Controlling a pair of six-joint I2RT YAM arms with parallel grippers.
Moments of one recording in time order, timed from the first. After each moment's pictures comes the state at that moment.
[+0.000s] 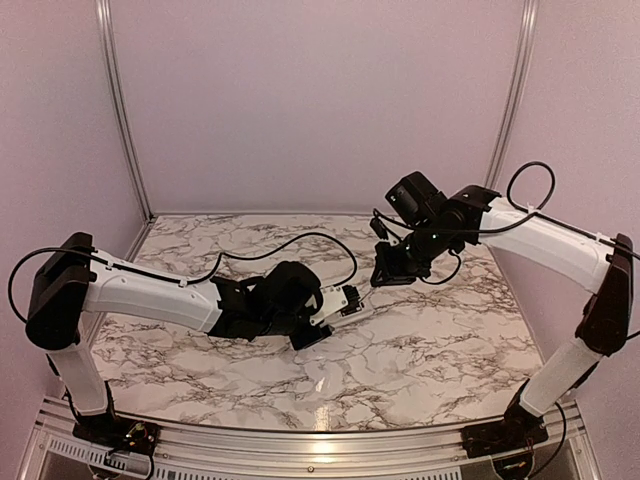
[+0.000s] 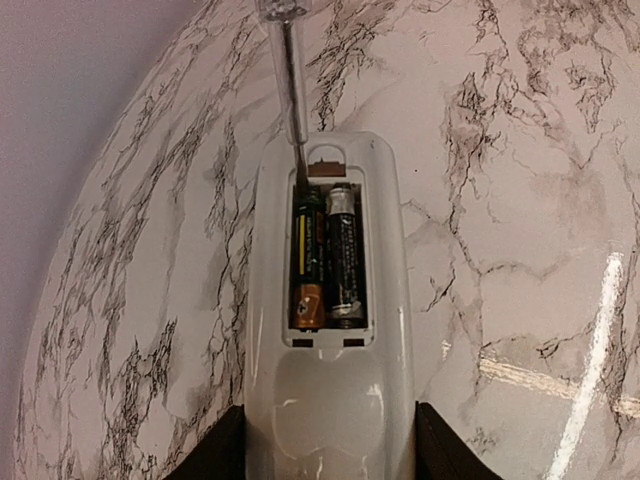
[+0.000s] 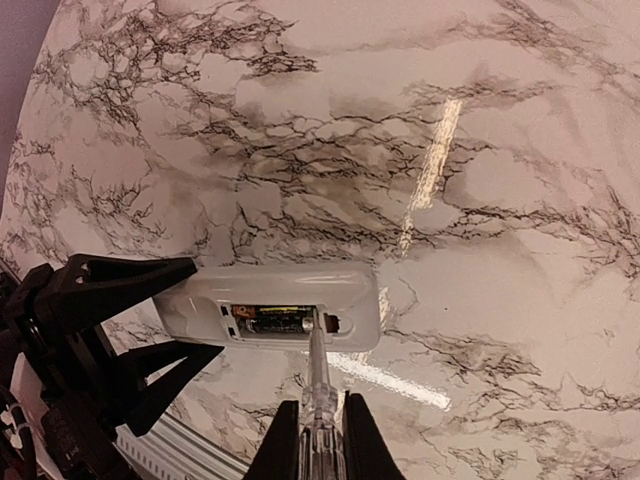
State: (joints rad) left arm -1.12 1.81 1.15 -0.05 -0.22 0.31; right arm 0.74 1.57 1.43 -0.91 -0.13 0.49
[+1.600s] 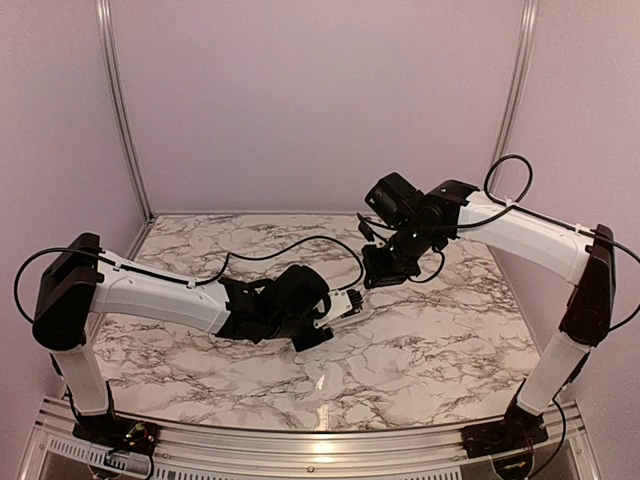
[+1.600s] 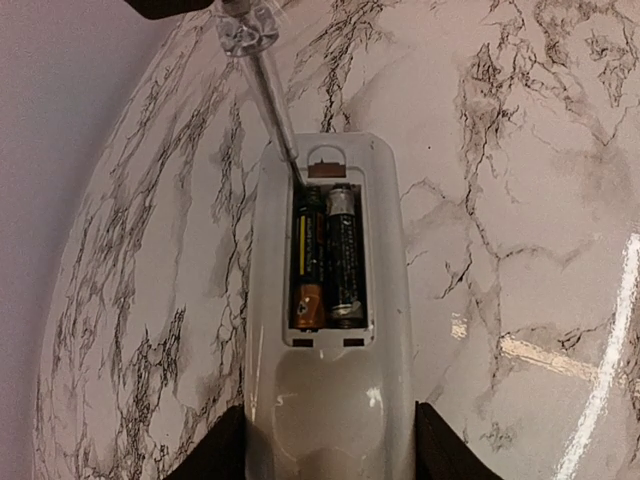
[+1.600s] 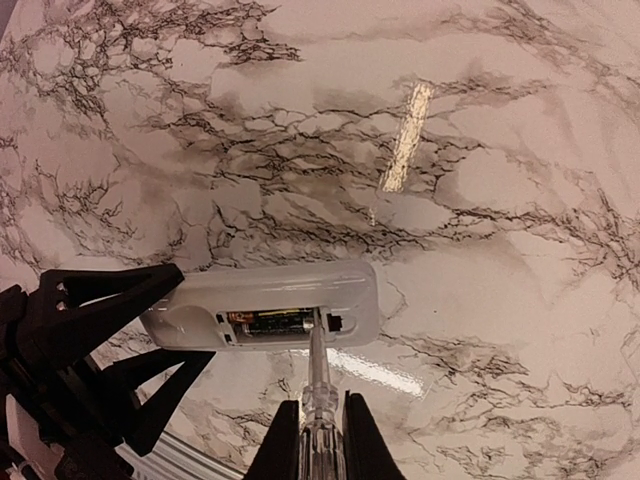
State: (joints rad) left arm -1.14 1.85 1.20 -0.11 -0.30 0.32; right arm 0.78 1.69 1.55 -1.00 -0.06 0.49
